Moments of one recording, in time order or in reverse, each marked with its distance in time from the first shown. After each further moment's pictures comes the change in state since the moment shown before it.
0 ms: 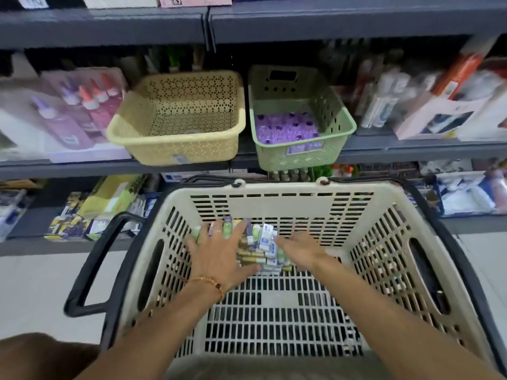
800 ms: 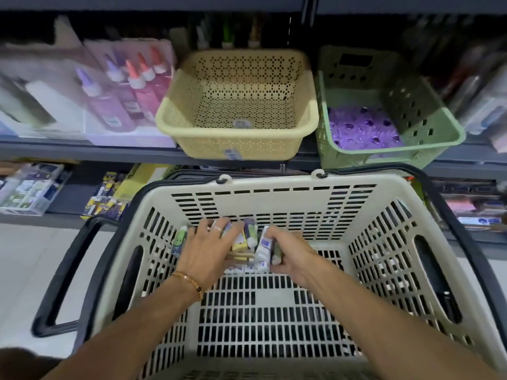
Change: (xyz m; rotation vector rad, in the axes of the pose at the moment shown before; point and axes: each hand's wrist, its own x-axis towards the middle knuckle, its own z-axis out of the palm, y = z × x) left_hand 0.022 -0.112 -0.002 0.094 0.084 0.144; right_hand 0.057 -0.067 0.094 0.573 -0.189 0.141
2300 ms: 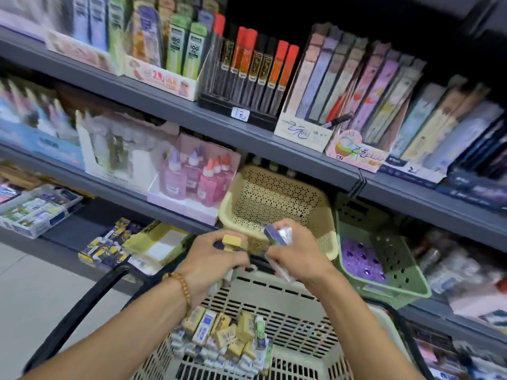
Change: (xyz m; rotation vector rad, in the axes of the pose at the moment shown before) left_hand -0.004 -0.036 -0.168 -1.752 0.211 -0.463; right_hand -0.099 -0.170 0.068 -0.671 0.082 -0.673
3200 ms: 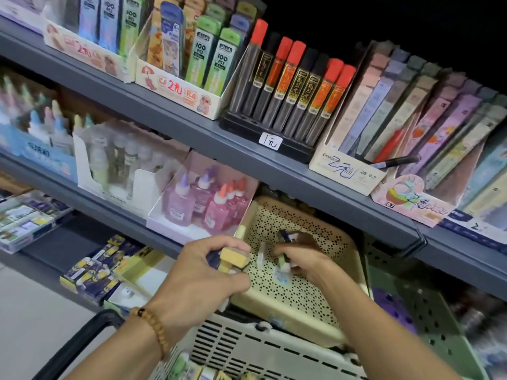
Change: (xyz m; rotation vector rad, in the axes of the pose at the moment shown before) left_hand 0.026 0.042 -0.033 -0.015 0.024 0.156; right_hand 0.160 0.022 0.005 -0.073 0.073 0.291
